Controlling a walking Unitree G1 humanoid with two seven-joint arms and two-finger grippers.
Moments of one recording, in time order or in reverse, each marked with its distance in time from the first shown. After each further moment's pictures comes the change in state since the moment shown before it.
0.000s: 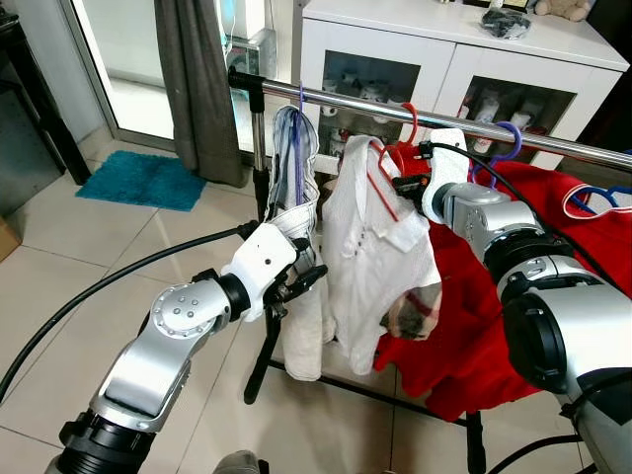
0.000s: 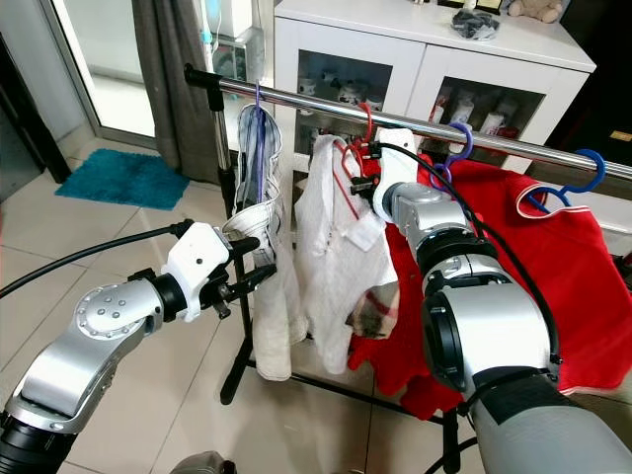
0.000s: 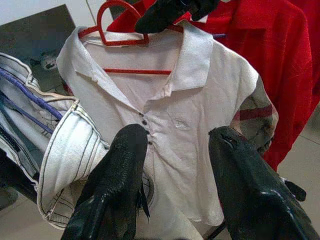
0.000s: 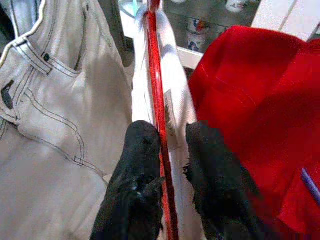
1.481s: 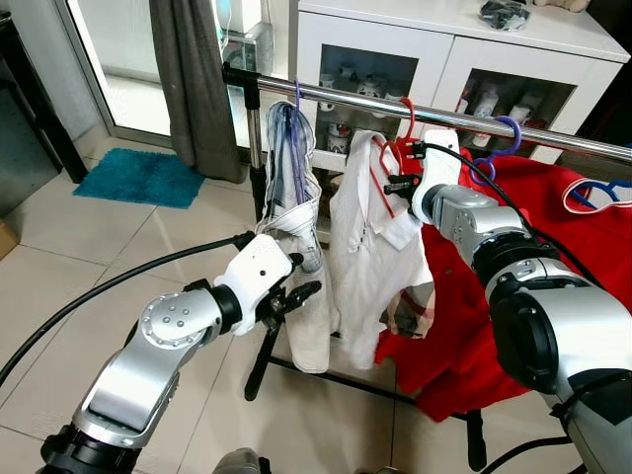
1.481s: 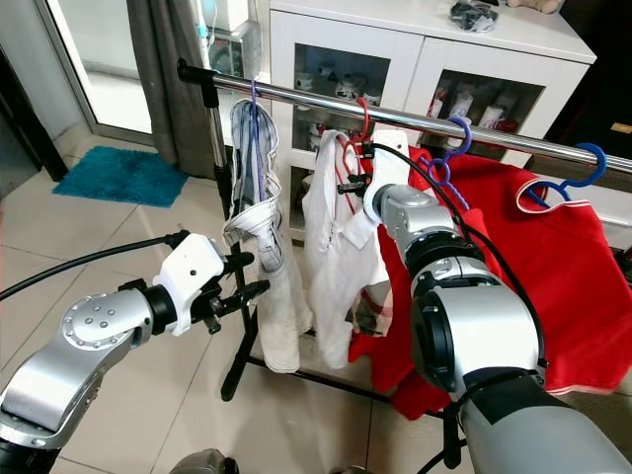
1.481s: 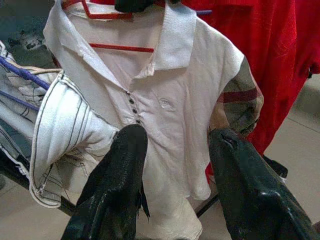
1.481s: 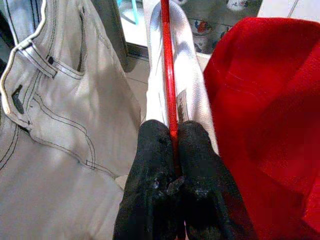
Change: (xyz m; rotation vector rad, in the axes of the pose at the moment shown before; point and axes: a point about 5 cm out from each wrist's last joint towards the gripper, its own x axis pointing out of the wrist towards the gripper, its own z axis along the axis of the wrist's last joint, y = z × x) left arm -0.012 -0.006 -0.003 -0.011 0.064 -0.035; right arm 0.004 0.012 0.000 0.031 -0.036 0.011
